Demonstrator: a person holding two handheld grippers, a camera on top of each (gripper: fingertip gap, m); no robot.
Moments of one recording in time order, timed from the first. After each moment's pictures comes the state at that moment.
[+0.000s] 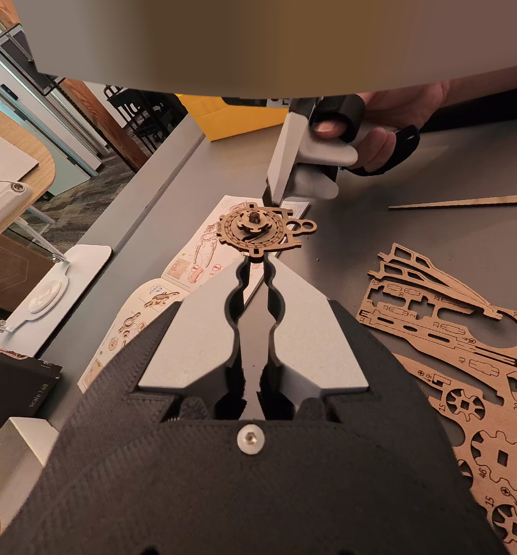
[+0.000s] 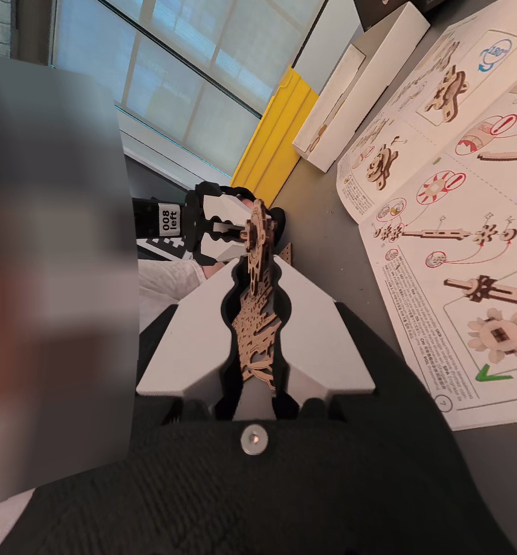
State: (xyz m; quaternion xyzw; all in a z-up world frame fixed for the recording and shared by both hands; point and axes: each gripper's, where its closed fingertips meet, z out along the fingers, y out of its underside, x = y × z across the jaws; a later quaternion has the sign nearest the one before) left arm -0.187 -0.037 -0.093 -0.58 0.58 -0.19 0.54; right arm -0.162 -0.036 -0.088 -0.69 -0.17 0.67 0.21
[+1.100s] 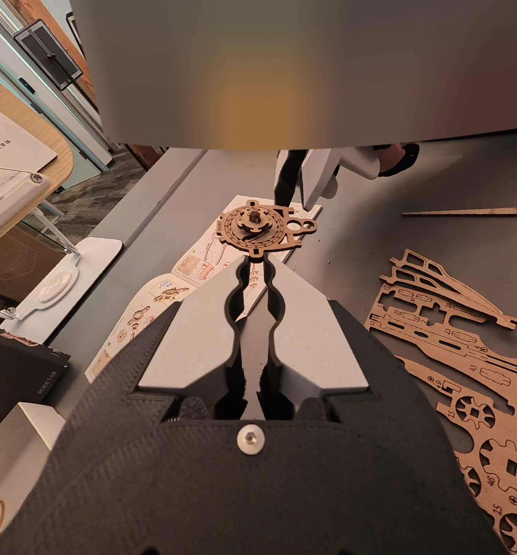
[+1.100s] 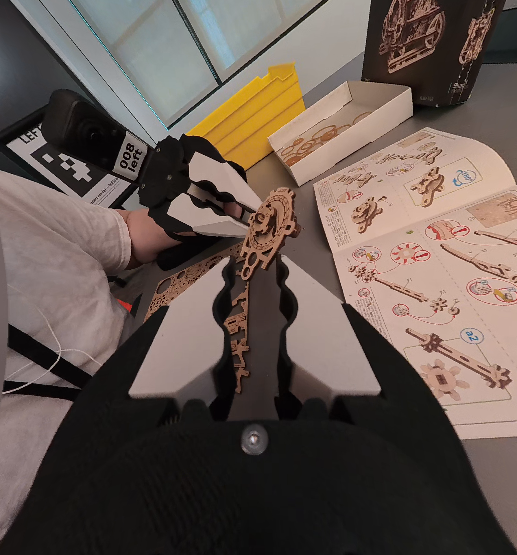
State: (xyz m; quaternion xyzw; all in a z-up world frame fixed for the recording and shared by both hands) left arm -0.192 -0.030 -0.088 -0.59 0.56 -0.19 0.55; right arm -0.169 -0.041 -0.085 -0.70 -0.33 0.53 0.36
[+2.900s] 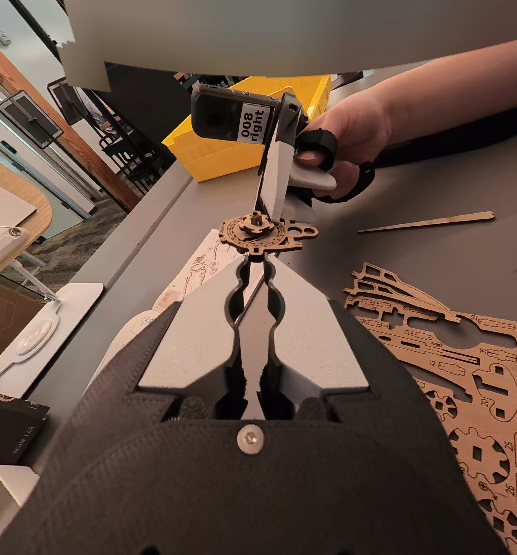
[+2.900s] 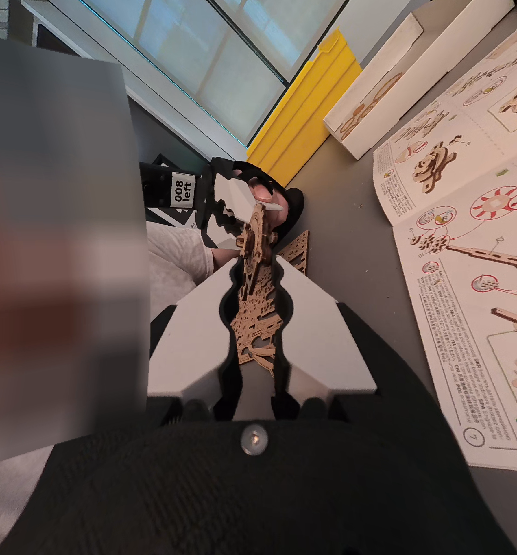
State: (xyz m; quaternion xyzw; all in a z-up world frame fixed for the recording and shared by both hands) left arm -0.181 -0.058 -0.078 -0.53 0.59 -0.23 0.56; right arm -0.170 -0.057 -0.079 -0.66 -0.25 0.67 0.22
